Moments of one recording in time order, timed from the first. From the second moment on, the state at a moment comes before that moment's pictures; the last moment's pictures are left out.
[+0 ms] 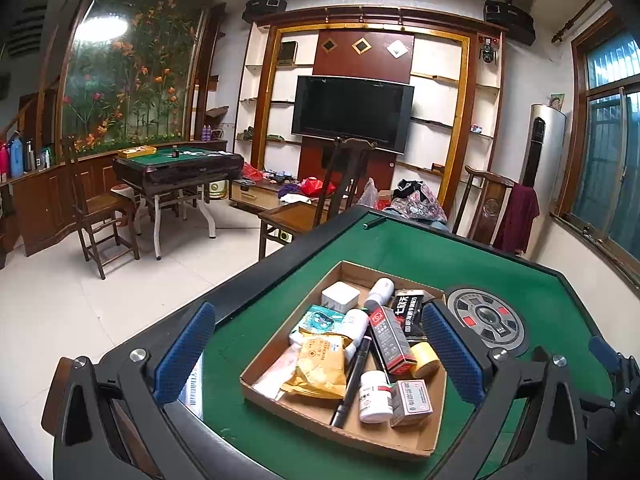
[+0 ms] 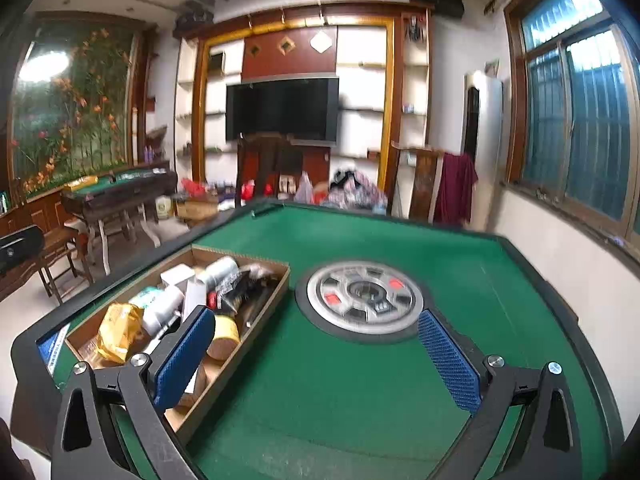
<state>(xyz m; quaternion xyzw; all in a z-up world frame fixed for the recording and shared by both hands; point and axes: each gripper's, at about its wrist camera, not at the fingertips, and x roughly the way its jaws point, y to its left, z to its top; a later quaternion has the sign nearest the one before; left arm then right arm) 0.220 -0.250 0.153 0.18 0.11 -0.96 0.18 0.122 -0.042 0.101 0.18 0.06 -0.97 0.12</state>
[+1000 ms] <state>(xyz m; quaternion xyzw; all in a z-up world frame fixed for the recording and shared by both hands) 0.203 -0.294 0.104 0.26 0.14 -0.93 0.22 0.127 -0.108 0.066 0.21 0.17 -0.96 0.12</state>
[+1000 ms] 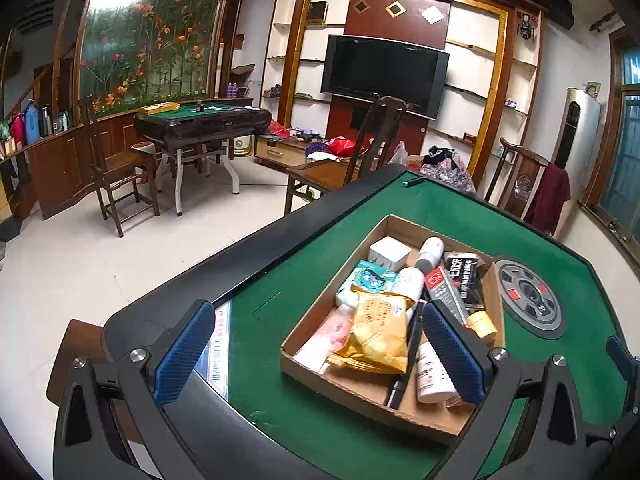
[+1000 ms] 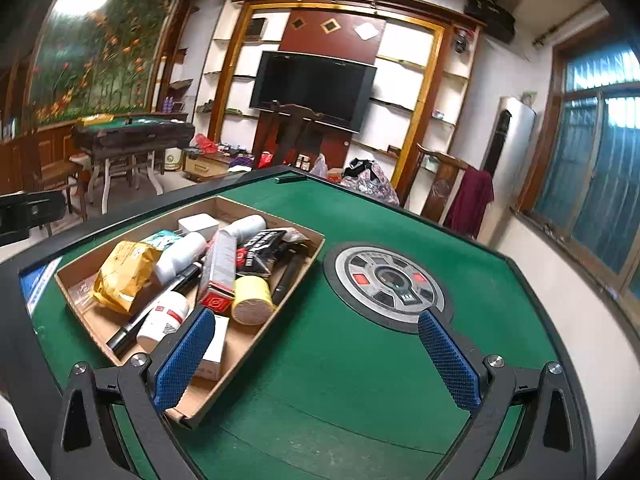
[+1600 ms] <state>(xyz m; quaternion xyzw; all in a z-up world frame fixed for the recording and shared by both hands) 0.197 -0.293 0.097 0.29 0.13 -0.92 0.24 0.134 -0.127 0.059 0.22 0.20 -0.94 0.15</state>
